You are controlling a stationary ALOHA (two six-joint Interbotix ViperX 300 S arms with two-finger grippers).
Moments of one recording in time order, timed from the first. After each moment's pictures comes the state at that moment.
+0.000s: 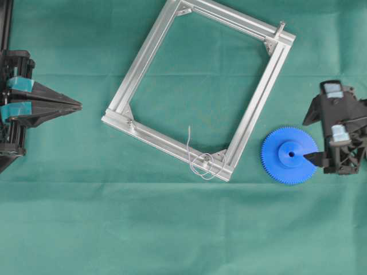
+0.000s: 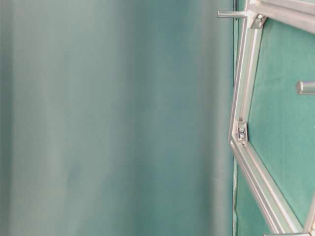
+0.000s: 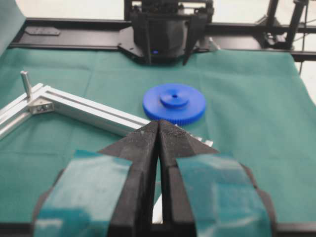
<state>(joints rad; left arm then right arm) 0.01 -0.96 1.18 -0.02 -0.16 0.00 0.08 -0.50 0.95 0.00 0.73 0.29</state>
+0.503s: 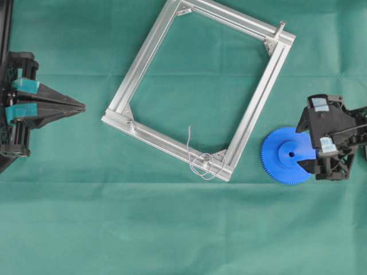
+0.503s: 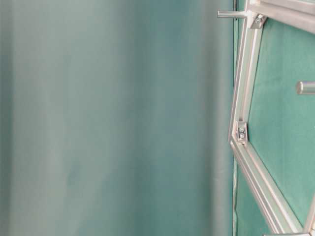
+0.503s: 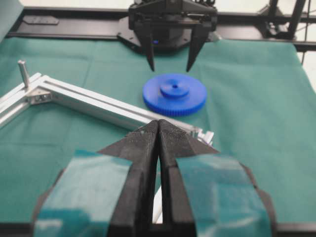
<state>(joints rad) 0.01 -0.93 1.18 -0.02 -0.16 0.00 0.10 -0.40 1.01 0.00 0.57 0.30</state>
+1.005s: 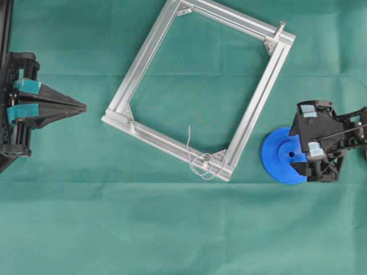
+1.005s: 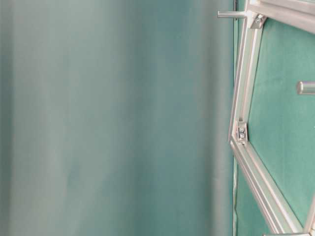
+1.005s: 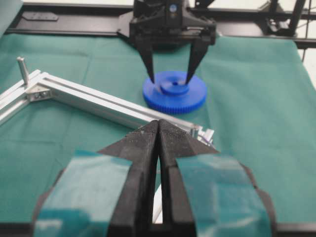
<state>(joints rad) 0.00 -0.92 1.18 -0.02 -0.16 0.00 0.10 -0.28 1.04 0.00 0.44 0.30</state>
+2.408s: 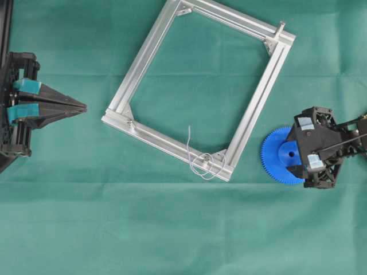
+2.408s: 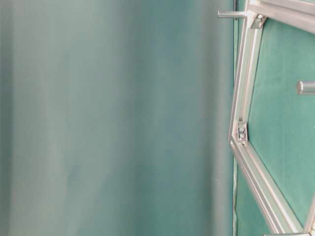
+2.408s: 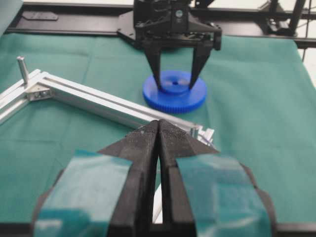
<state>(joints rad) 0.01 -0.92 1.18 -0.02 -0.16 0.00 0.16 -0.25 1.04 -0.01 0.41 0.39</state>
